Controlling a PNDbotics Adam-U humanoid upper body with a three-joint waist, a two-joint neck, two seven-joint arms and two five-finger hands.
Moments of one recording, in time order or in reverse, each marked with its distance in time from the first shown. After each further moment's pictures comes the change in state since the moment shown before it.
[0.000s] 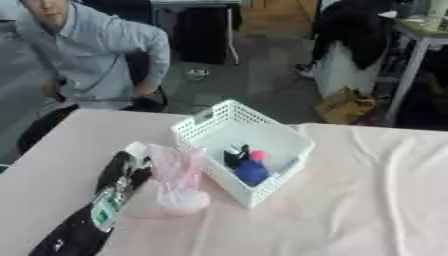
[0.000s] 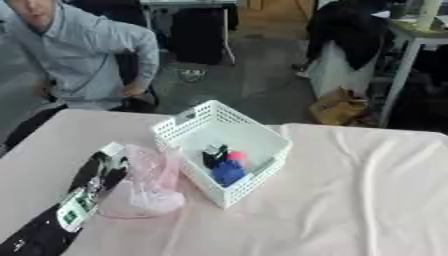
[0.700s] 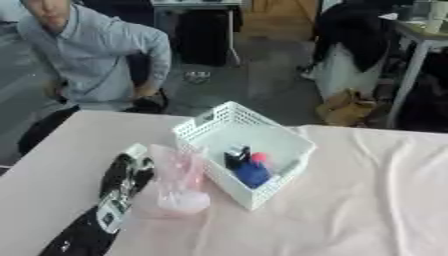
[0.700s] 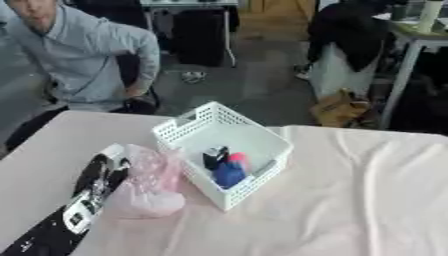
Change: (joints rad) left arm -0.016 -0.026 0.028 0.036 0.025 0.020 0.102; right arm 0.000 0.000 0.000 0.000 -0.007 0.002 0.002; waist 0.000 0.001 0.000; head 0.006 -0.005
